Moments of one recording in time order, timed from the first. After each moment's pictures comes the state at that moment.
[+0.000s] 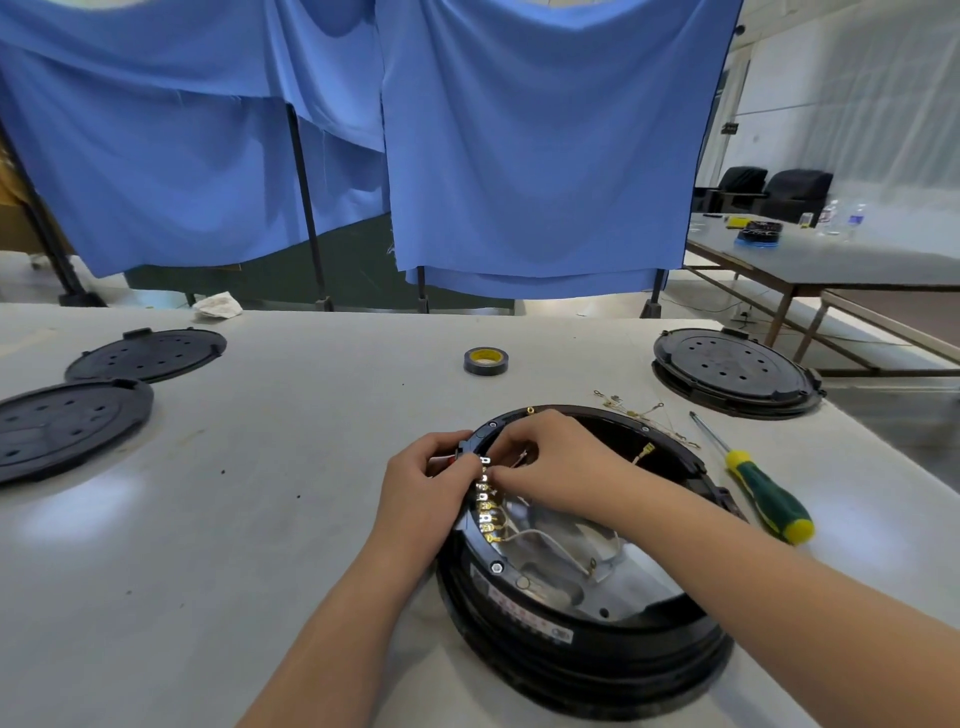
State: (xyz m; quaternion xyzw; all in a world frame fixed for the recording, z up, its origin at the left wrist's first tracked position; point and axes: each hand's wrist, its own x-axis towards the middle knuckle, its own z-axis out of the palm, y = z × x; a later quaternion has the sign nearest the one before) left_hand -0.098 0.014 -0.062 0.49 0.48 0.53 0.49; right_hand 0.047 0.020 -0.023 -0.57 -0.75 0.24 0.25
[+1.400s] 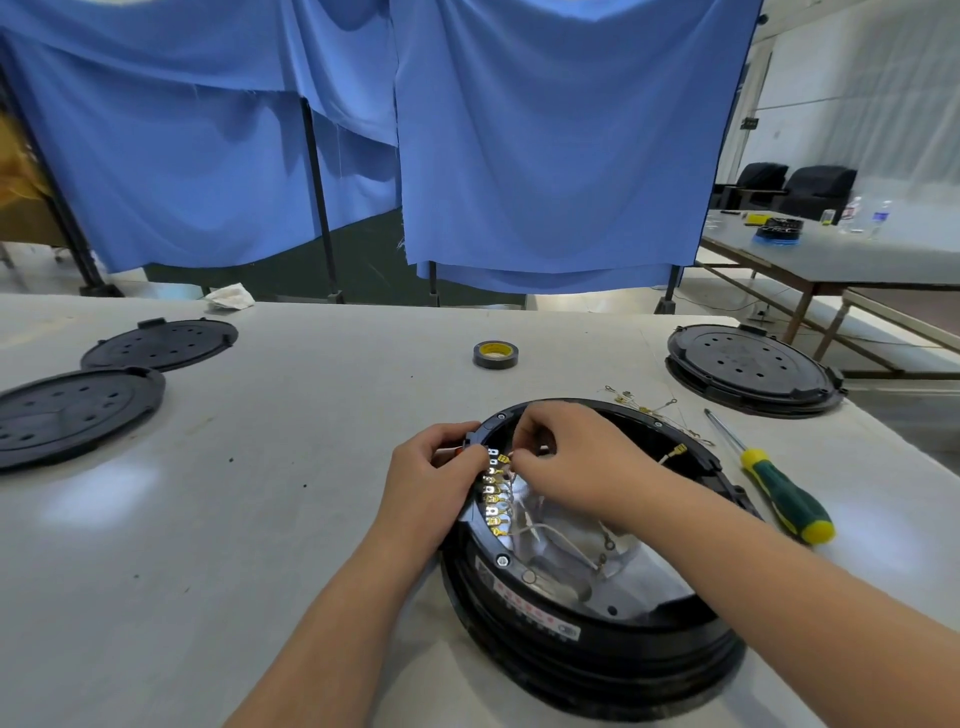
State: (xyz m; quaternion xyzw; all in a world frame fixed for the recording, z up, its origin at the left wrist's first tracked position) left_hand -0.097 0.012 -0.058 0.49 0.47 0.54 0.50; right_hand 0.054 0.019 -0.026 -0.58 -0.76 0.15 0.24
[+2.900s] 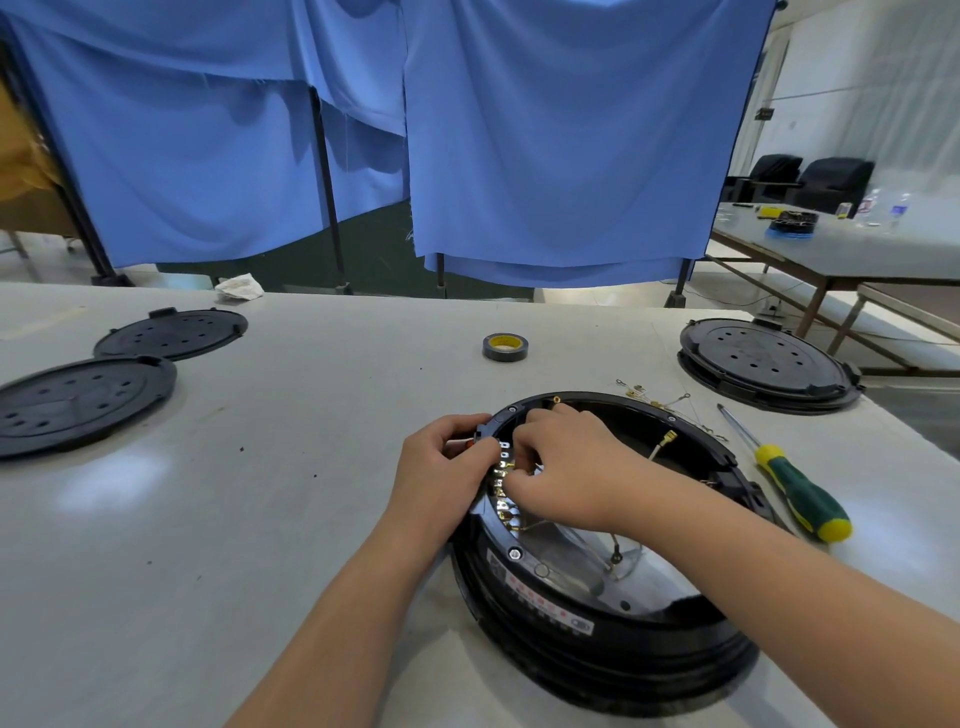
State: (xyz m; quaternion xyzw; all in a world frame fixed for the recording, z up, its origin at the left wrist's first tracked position) left_hand -0.098 0.016 -0.061 0.51 0.48 0.53 0.48; right_hand 0.040 0.021 -0.031 -0.55 -0.83 0.07 0.11
